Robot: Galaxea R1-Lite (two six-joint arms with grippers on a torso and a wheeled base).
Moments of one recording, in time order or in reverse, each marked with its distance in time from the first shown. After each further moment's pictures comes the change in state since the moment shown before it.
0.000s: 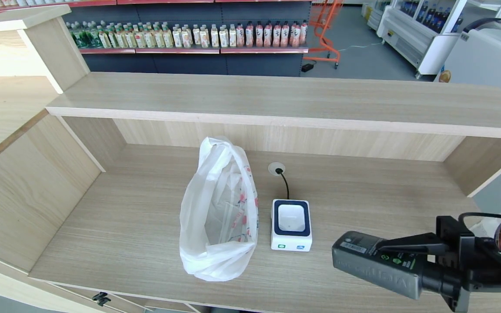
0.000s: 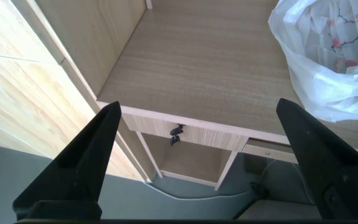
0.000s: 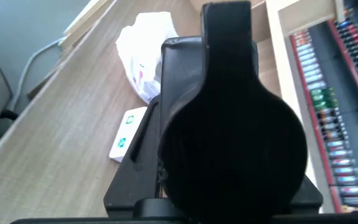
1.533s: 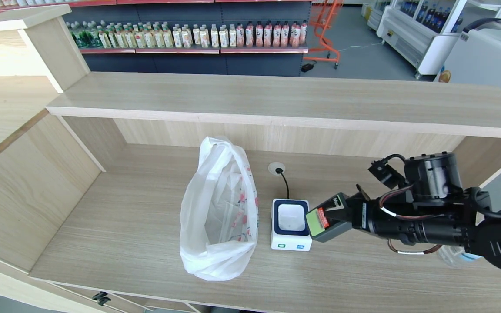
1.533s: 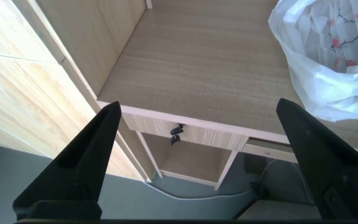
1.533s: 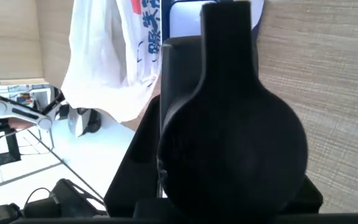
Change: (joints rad) left arm 0.000 0.000 0.000 0.000 0.000 0.000; right arm 0.242 0.315 -0.289 -0.049 -0.832 2.291
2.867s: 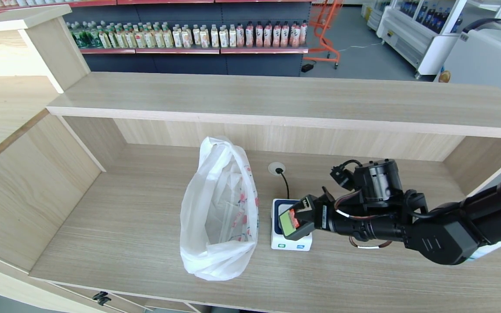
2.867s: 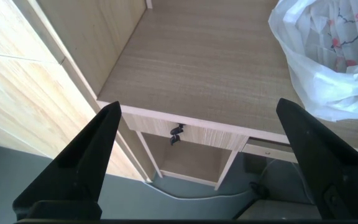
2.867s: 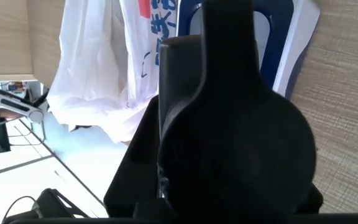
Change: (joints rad) left arm 0.000 0.000 0.000 0.000 0.000 0.000; right arm 0.095 0.201 -0.114 -0.076 -0.046 -0.001
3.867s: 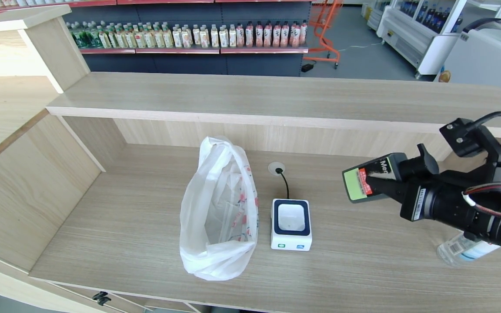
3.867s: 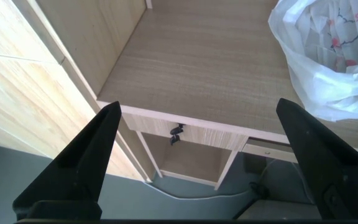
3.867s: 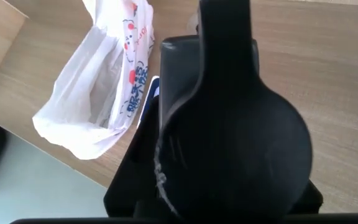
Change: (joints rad) left arm 0.000 0.000 0.000 0.000 0.000 0.000; right arm -0.019 -0.568 0.214 0.004 -0.285 -0.326
